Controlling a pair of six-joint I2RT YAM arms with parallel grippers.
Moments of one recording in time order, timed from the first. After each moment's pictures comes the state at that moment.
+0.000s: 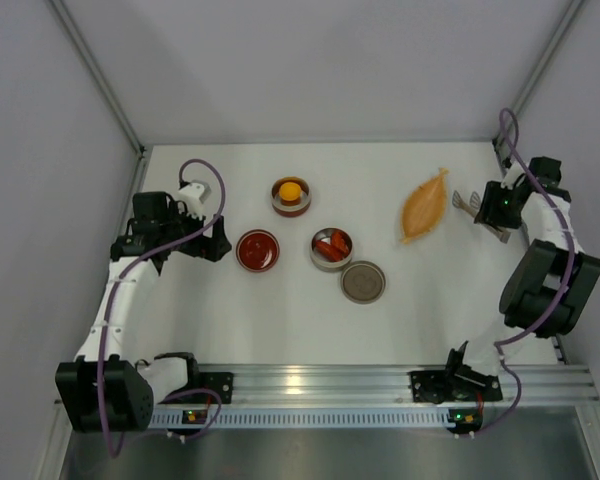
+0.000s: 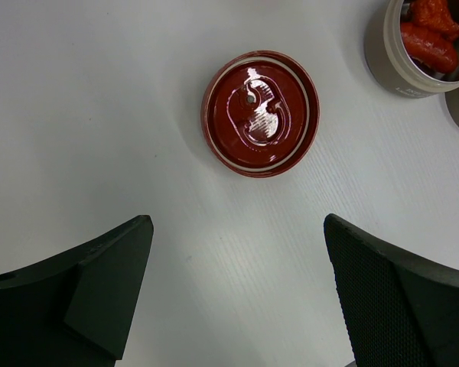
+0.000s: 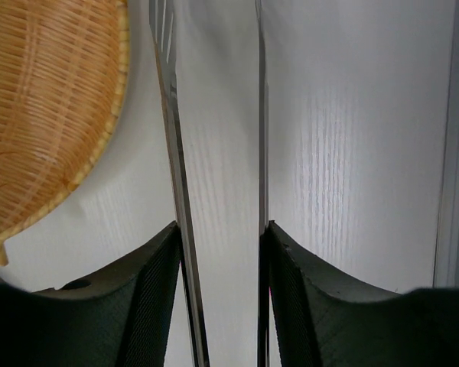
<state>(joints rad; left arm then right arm) 0.03 1.12 0.96 -0.61 0.48 0.21 -0.40 1.64 1.30 -0.63 -0.28 -0.15</state>
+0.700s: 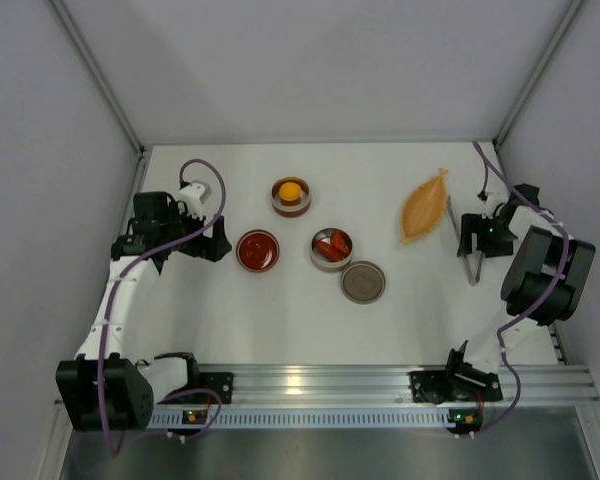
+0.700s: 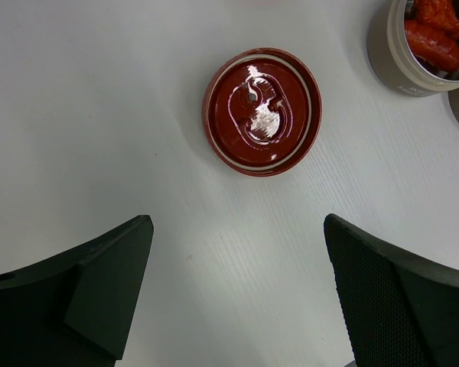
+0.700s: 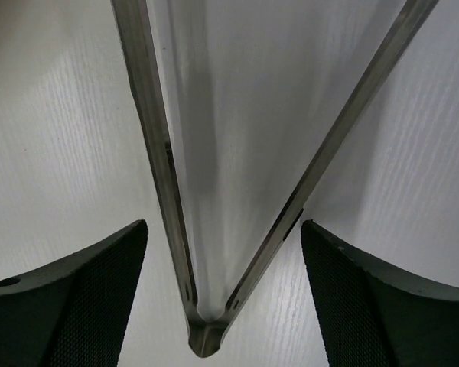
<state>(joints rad) 0.03 1.14 0.96 -0.61 0.47 0.21 -0.40 1.77 1.14 -0.59 -0.27 -0.34</state>
